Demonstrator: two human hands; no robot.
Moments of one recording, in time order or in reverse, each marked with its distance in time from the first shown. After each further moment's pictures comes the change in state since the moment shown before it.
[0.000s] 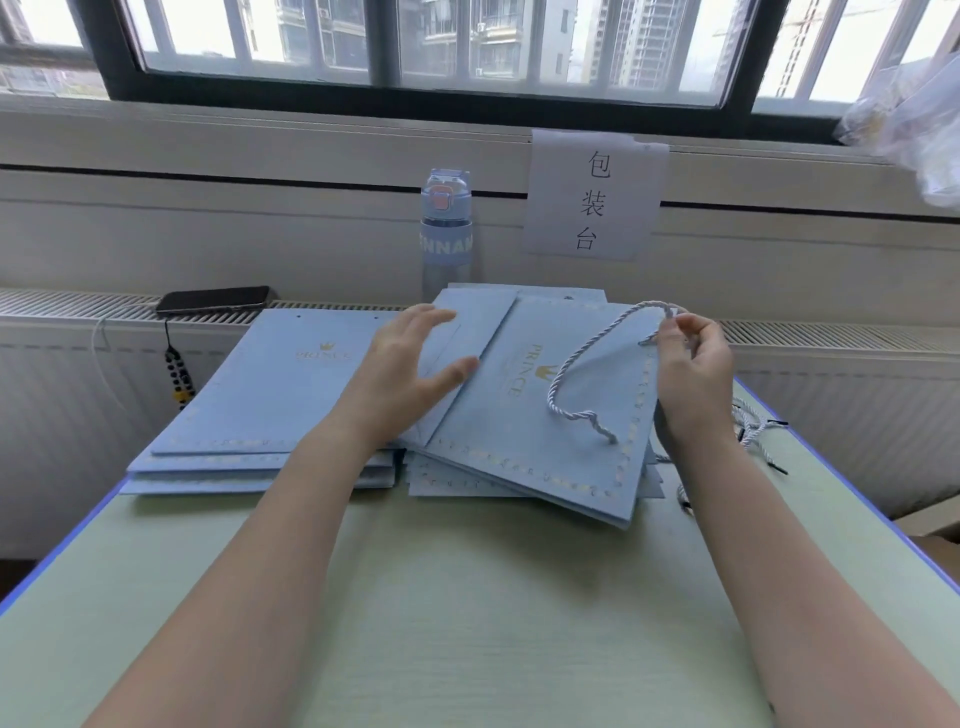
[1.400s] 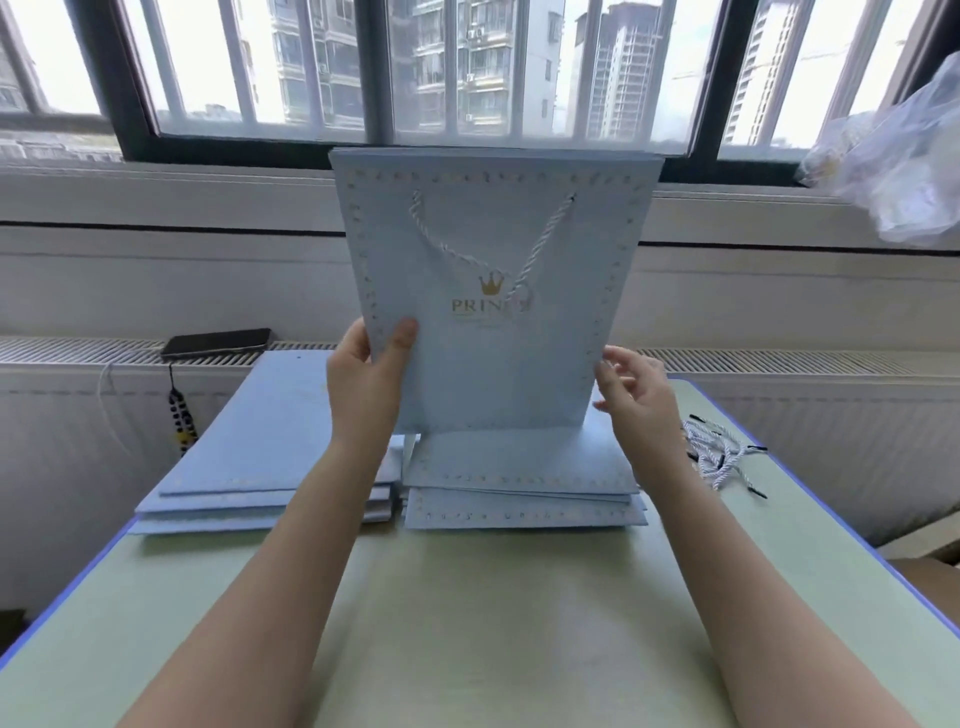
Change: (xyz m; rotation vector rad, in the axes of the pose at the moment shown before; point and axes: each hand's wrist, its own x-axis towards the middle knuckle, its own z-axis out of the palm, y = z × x) left_hand 0.009 0.025 -0.011 -0.767 0.496 -0.147; right_hand -0.004 0.005 -0.001 -0.119 -0.290 -0.105
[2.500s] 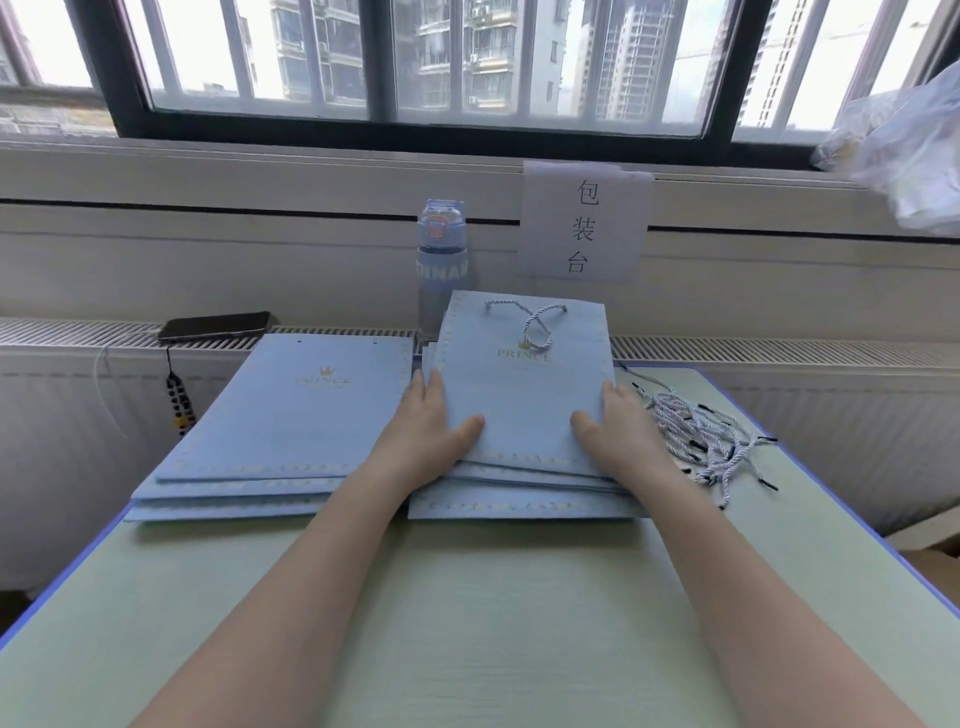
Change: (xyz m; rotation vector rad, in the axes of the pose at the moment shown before) left_hand -0.021 -0.048 0.006 0.956 -0.624 -0.238; right_hand -0.006 0.015 0.011 -0.813 -0.293 0.282
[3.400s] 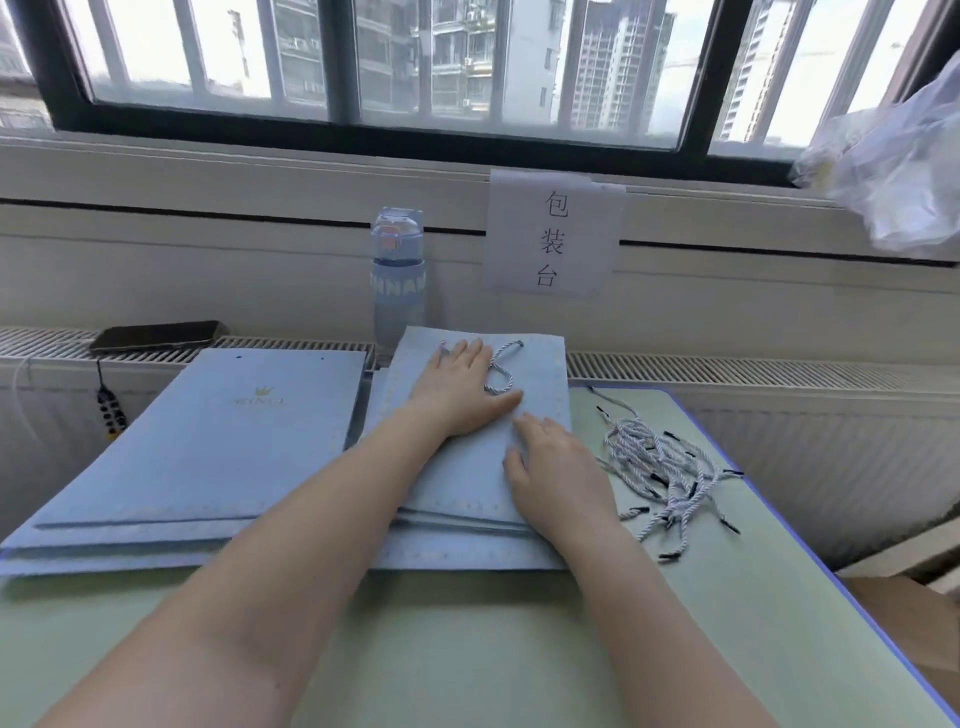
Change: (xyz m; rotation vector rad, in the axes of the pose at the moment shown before) left_hand 0.111 0.067 0.033 0.440 -0.020 0.243; right_hand -0.006 -0.005 0.006 -0.246 0.037 -0.279
